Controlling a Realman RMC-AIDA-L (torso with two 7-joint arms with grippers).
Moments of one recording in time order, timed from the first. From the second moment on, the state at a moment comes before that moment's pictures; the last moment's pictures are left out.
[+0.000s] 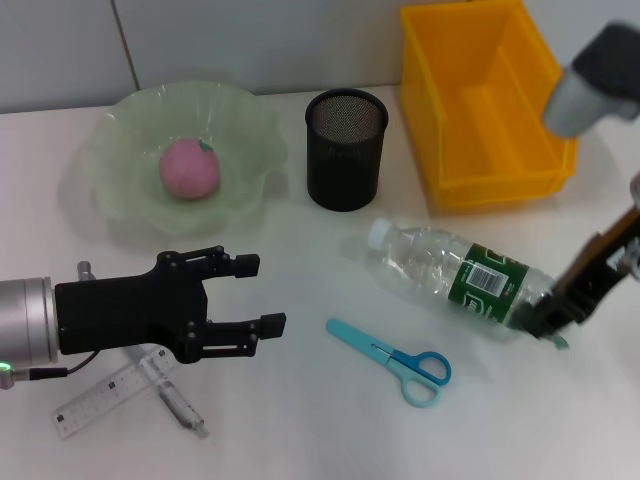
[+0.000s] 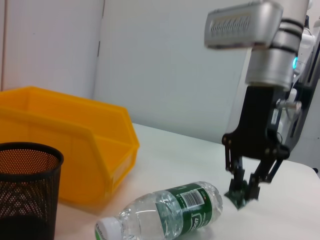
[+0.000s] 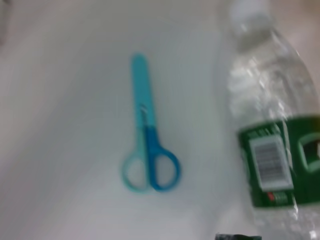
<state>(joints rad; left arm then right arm) -0.48 -2.06 1.03 0.65 1.76 1.56 -1.28 0.66 2.08 -1.09 -1.36 -2.70 -1.93 2.38</state>
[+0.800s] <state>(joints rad) -0.48 -2.06 1.03 0.65 1.76 1.56 -1.28 0.72 2.07 -0.85 -1.38 -2.67 -1.41 2.40</state>
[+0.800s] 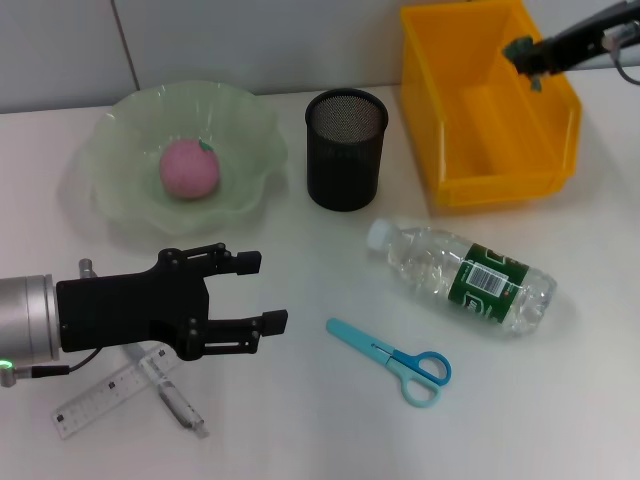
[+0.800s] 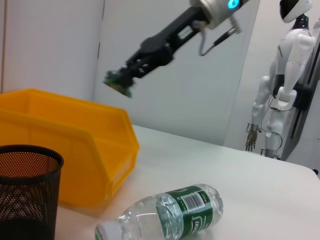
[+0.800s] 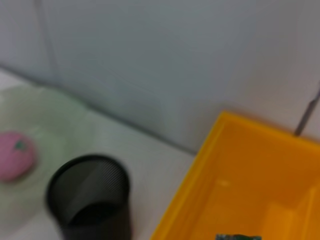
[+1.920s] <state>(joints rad) -0.47 -2.06 1.02 0.64 1.76 1.56 -1.27 0.74 2.08 -0.95 -1.07 -2.59 -0.96 2.36</state>
